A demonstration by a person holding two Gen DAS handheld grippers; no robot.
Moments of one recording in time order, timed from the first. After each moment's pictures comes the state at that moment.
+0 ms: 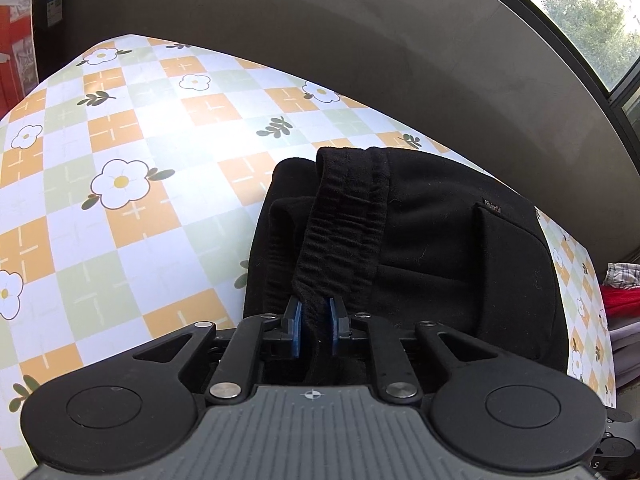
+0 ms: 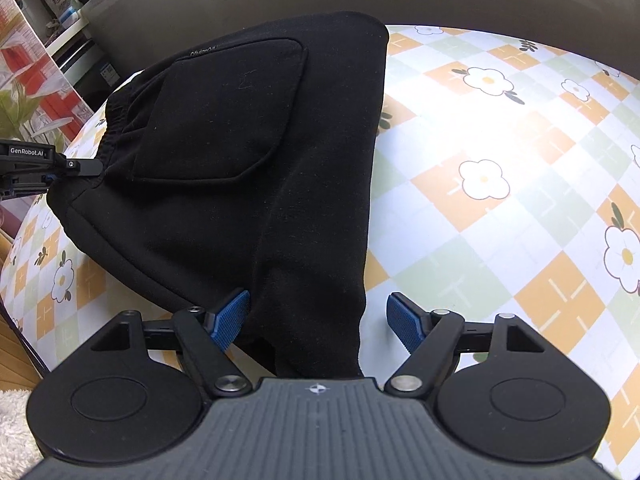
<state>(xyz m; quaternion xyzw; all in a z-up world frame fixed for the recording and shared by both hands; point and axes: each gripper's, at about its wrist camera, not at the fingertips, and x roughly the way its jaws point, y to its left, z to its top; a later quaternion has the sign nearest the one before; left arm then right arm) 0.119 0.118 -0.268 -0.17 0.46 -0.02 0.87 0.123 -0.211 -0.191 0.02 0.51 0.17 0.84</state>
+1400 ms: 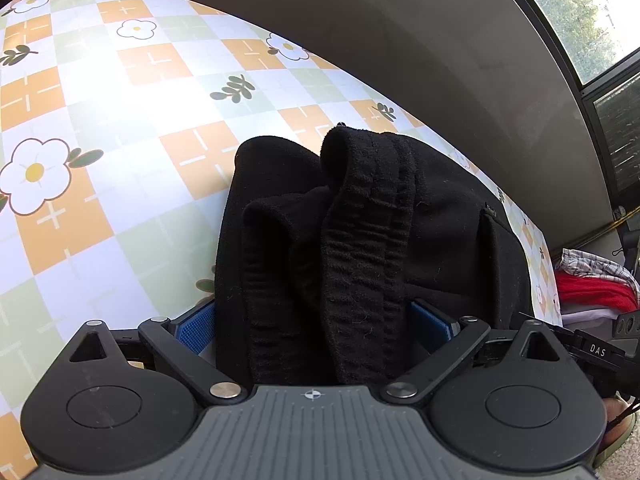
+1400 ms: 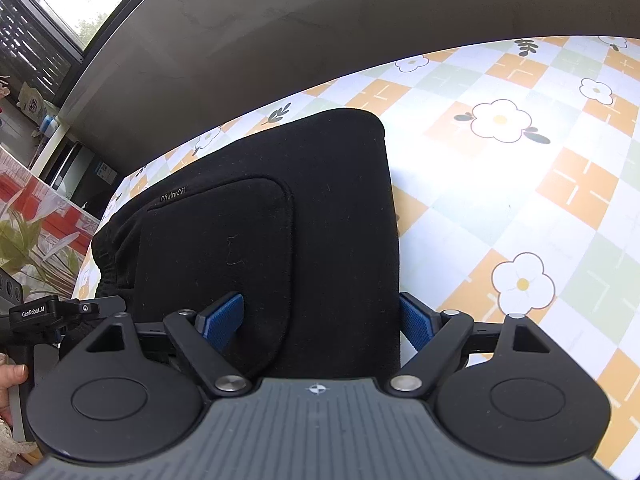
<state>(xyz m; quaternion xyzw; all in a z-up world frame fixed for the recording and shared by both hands) 0.172 0.156 -0.305 -0.23 0.50 -0.13 0.82 0.211 -0.218 -0.192 0.18 0.49 0.15 0.84</state>
